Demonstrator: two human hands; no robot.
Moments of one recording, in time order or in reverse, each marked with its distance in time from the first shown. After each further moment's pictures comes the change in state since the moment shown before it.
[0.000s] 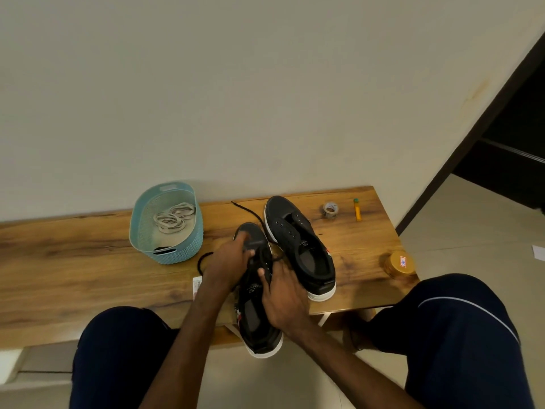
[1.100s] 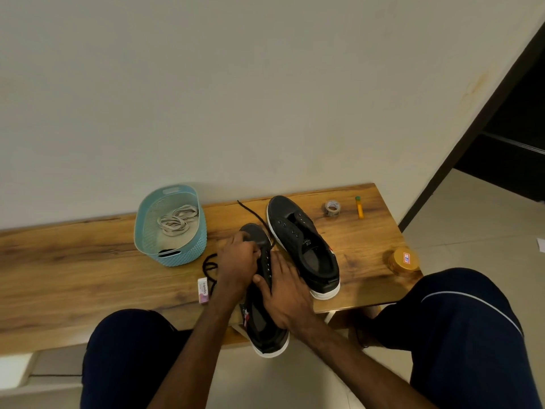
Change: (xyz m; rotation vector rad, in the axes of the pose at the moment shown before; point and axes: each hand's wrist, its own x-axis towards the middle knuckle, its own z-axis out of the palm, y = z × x) left_hand 0.002 0.007 0.014 0.140 0.023 0.004; right_hand 0.002 0.001 -0.001 -0.006 -0.064 -0.087
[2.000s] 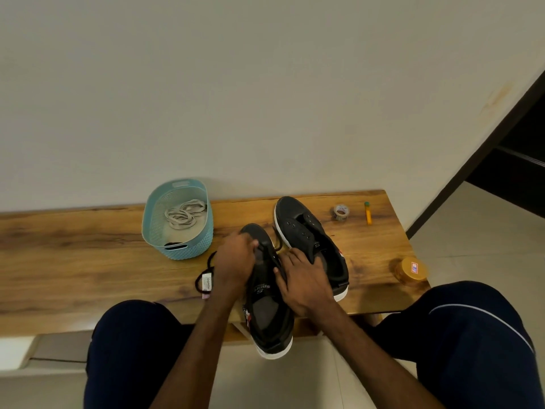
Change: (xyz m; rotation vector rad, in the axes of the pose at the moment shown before) left_hand -0.009 0.000 -0.021 -0.164 0.113 -0.163; right_hand 0.018 0.016 -0.032 -0.420 0.011 -0.212
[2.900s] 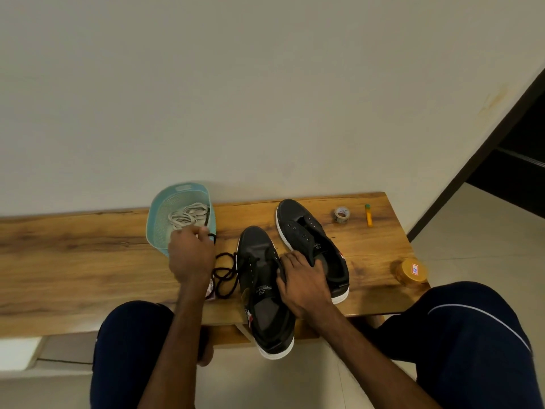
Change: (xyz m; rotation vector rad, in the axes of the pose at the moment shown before) left_hand 0.009 -0.044 -0.044 -0.135 0.394 -0.361; right_hand -0.001 -0.006 0.001 -0.017 -0.031 0.042
